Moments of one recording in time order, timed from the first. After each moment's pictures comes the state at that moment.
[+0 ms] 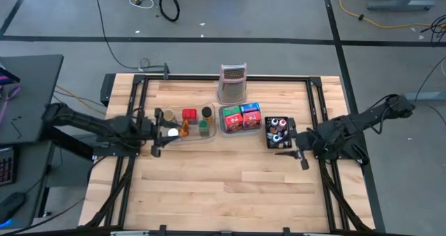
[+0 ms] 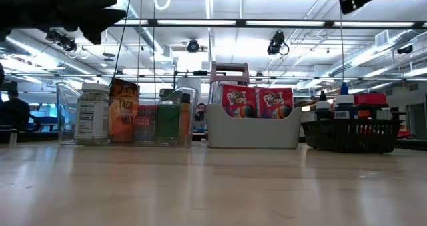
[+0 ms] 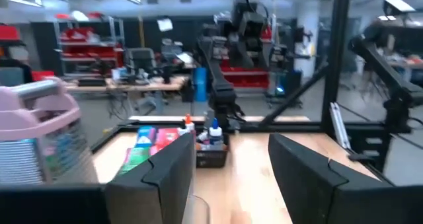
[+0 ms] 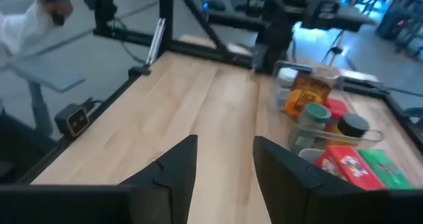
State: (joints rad) left arm -0.22 0.45 0.13 0.46 -0.29 0.03; right arm 0.40 0.70 0.59 -0.19 0.18 -0.07
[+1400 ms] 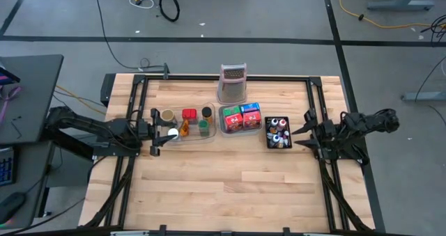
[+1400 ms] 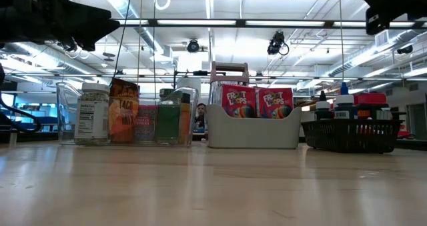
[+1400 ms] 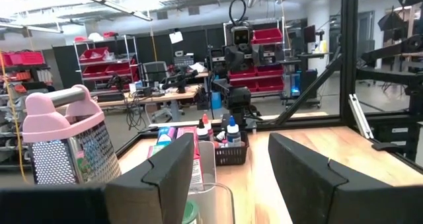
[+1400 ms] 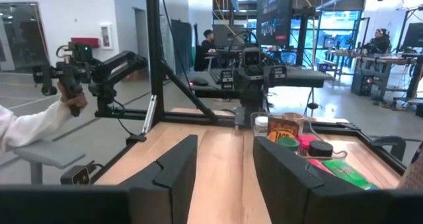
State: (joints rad) left arm -0.22 0.29 0.01 0.46 -0.33 0.13; right arm 0.33 0.04 0.29 -0.19 0.14 -0.02
